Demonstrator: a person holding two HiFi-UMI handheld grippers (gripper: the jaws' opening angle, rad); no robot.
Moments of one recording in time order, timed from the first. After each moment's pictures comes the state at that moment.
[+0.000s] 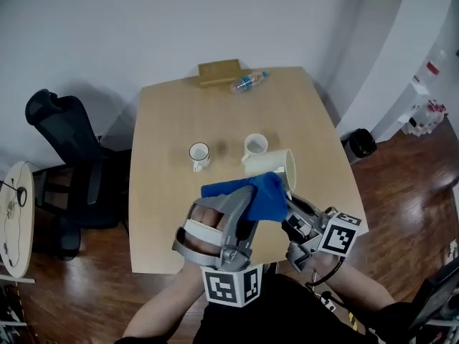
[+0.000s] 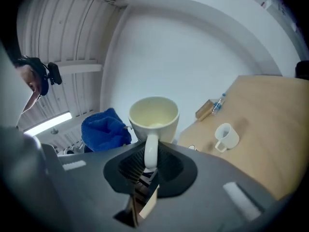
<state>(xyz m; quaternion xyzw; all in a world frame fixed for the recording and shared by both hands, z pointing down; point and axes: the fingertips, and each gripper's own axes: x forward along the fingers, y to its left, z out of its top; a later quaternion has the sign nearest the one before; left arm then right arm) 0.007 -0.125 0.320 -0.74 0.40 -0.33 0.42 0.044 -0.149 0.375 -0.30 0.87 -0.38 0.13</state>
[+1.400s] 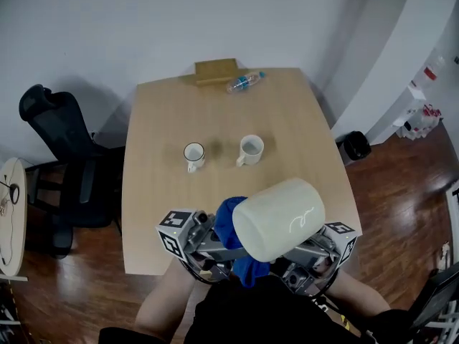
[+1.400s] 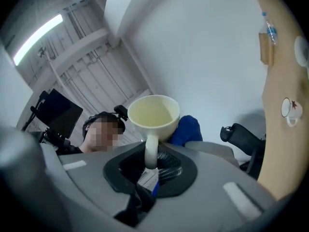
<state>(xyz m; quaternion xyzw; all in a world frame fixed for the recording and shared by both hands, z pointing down) -0.015 -0.061 0.257 -0.85 -0.19 0.36 -0.33 0.023 -0.053 0.263 0.14 0.82 -0.42 0.37</state>
